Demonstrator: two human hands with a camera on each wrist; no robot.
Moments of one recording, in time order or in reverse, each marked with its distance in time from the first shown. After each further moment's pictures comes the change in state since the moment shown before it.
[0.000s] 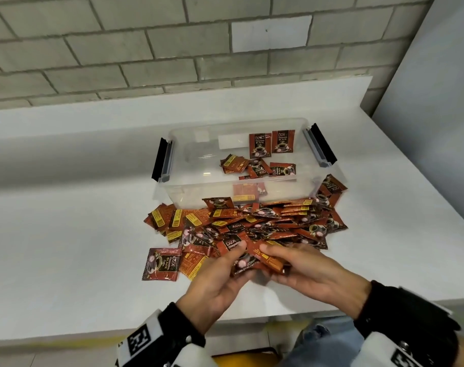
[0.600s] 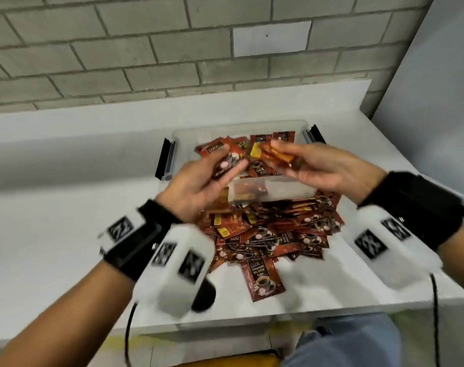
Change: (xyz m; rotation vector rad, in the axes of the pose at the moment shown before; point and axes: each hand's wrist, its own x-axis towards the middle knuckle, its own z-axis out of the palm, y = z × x) left_hand -0.017 0.117 0.062 -0.024 -0.238 0.257; right_hand -0.009 -0.140 0.035 -0.040 -0.146 -0.262
